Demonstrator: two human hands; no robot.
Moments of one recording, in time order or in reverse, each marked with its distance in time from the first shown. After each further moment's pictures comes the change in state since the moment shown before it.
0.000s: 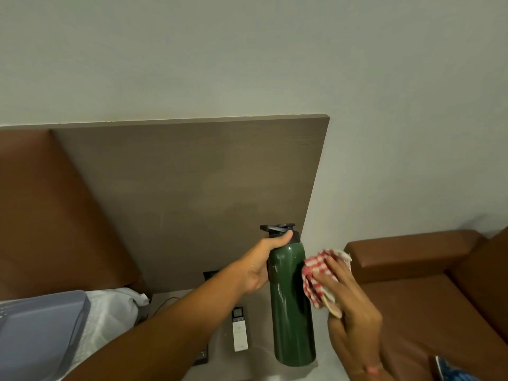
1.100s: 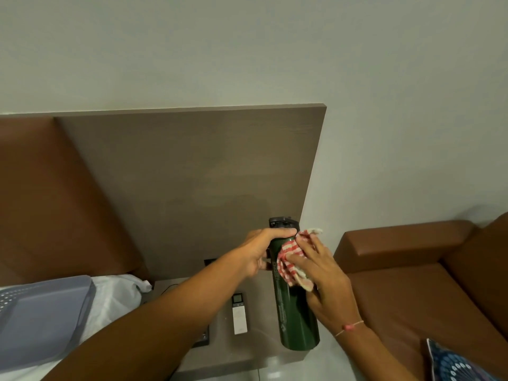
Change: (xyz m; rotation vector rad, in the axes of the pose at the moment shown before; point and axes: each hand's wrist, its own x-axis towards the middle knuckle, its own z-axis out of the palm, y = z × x) left_hand -0.012 -0.009 0.010 0.093 0.229 -0.004; right_hand 0.009 -0.001 0.010 -0.157 -0.306 -0.112
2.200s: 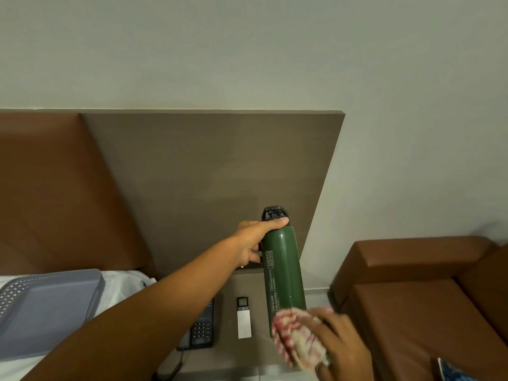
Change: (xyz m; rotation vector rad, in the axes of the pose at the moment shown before) left_hand -0.005 0.025 -0.042 0.023 0.115 0.033; right_hand -0.069 -0.027 0.003 -0.068 -0.049 -0.045
